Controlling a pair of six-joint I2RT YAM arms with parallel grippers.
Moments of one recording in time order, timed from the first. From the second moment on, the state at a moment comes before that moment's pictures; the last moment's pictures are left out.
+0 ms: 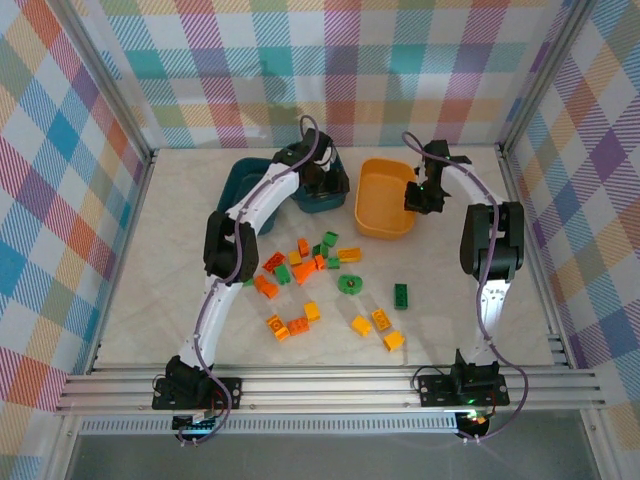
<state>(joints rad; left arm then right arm) -0.48 2.51 2.41 -0.87 0.26 -0.50 0.10 2.16 1.76 -0.87 -0.20 0.24</state>
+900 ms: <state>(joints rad) -0.50 2.32 2.01 -0.75 0.40 -0.49 0.10 2.14 1.74 -0.89 -0.16 0.22</state>
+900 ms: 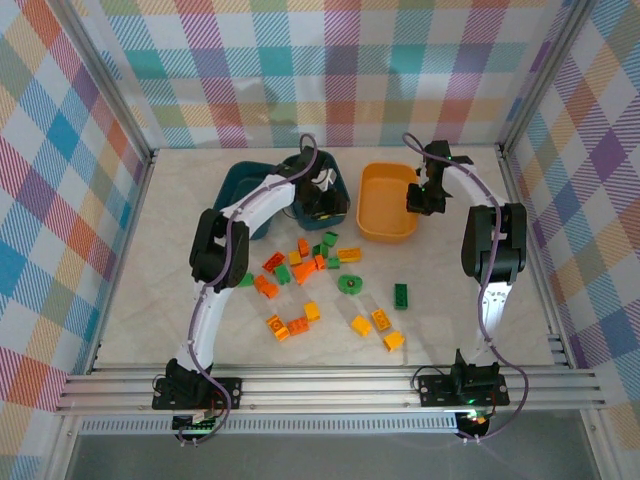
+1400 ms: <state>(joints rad) -0.49 2.24 1.98 -0.87 0.40 -0.38 0.10 2.19 1.84 -0.89 -0.23 0.16</state>
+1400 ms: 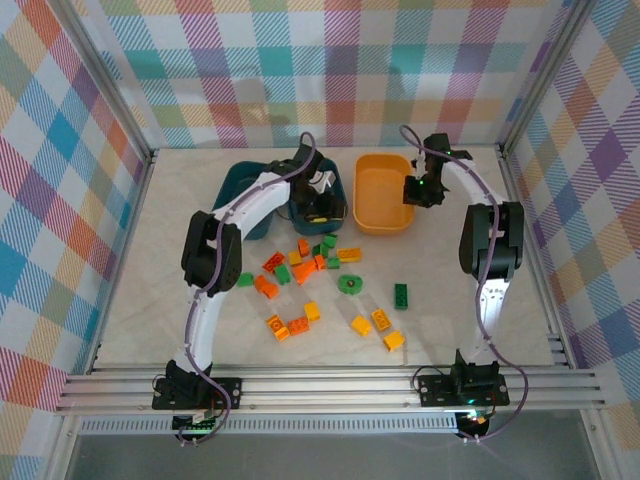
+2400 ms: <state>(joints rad) -0.18 2.03 1.60 -0.45 0.50 -0.71 0.16 1.94 1.69 -0.89 -0.15 0.28</state>
